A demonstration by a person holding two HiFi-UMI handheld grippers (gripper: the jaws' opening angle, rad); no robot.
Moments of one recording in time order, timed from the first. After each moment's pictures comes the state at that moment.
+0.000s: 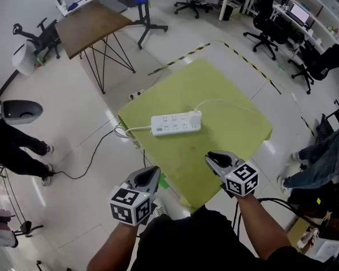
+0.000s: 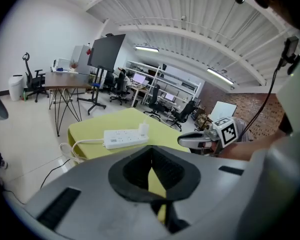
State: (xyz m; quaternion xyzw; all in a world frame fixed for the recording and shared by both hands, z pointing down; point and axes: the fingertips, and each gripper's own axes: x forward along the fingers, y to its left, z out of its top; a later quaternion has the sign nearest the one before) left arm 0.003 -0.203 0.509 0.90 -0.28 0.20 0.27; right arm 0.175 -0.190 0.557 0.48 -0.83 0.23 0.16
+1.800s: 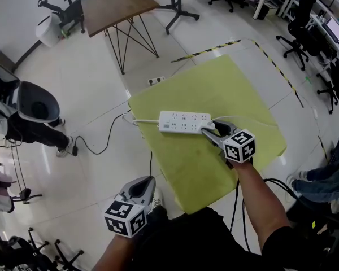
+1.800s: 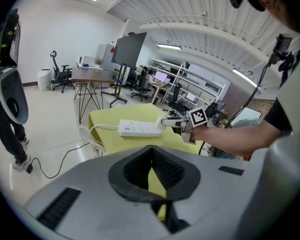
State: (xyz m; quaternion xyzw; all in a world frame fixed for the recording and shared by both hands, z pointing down) left arm -0.015 -0.195 0.526 0.83 -0.40 0.21 0.32; right arm 0.189 -0.343 0.608 0.38 -0.87 0.25 0.17
